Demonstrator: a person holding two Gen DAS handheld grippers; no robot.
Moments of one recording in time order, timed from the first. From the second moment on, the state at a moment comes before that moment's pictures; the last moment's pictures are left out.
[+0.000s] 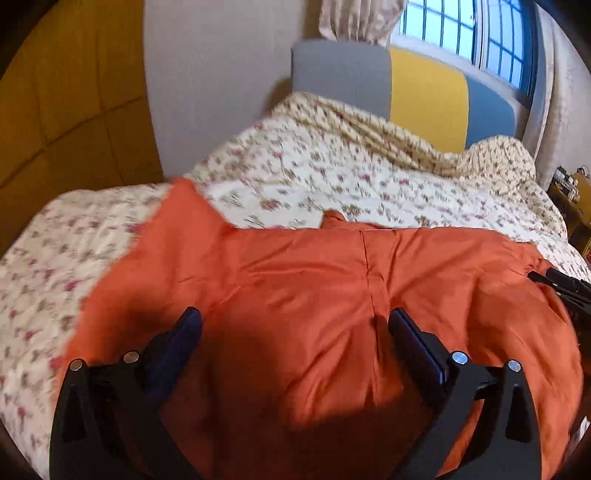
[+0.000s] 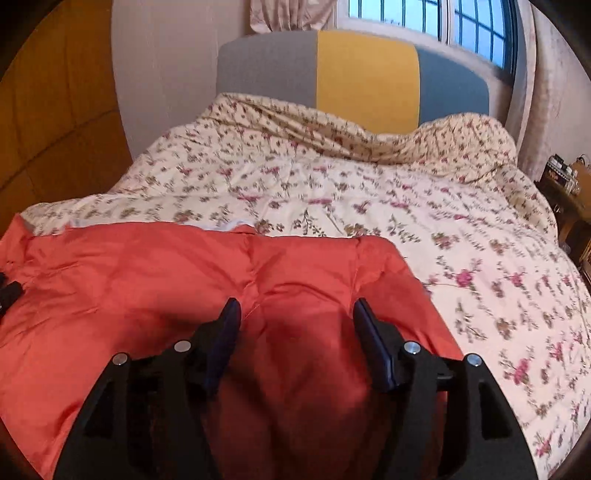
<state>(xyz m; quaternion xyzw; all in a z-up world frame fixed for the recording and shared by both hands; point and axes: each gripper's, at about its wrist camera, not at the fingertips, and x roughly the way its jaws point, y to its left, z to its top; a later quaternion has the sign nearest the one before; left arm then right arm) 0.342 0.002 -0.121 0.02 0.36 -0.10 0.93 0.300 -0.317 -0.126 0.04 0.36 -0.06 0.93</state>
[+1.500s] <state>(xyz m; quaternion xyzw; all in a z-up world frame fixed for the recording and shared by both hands) 0.175 0.103 -0.136 -0.18 0.35 -0.03 0.92 0.168 -0.254 -0.095 0.07 0.34 -0.02 0.94</state>
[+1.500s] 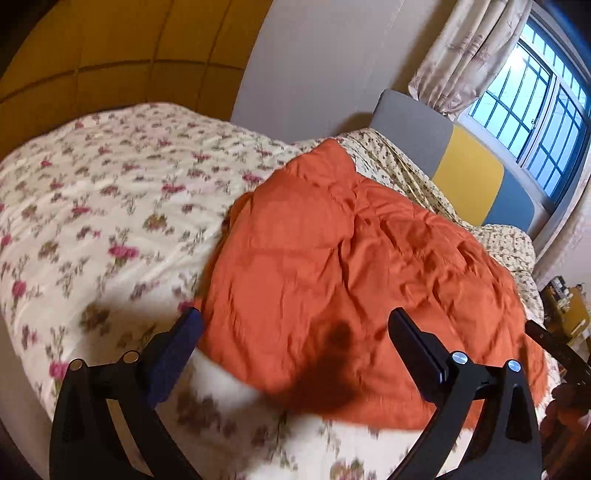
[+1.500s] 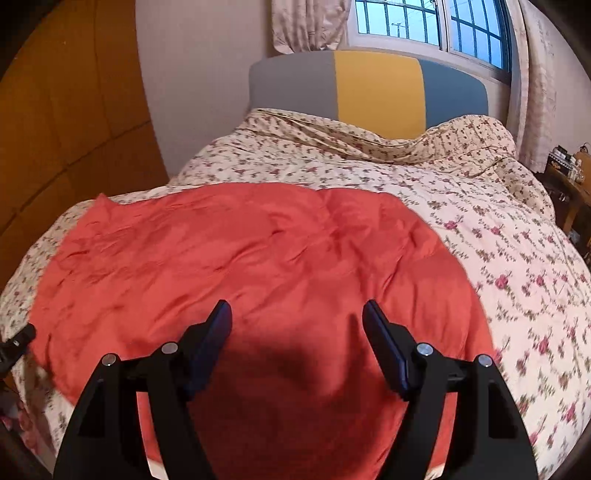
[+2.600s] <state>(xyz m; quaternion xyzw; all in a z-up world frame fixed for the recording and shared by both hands) 0.173 0.094 -0.168 -0.32 0.35 -0.11 0.87 0.131 -0.159 -0.162 0.02 0.38 0.08 0.92</state>
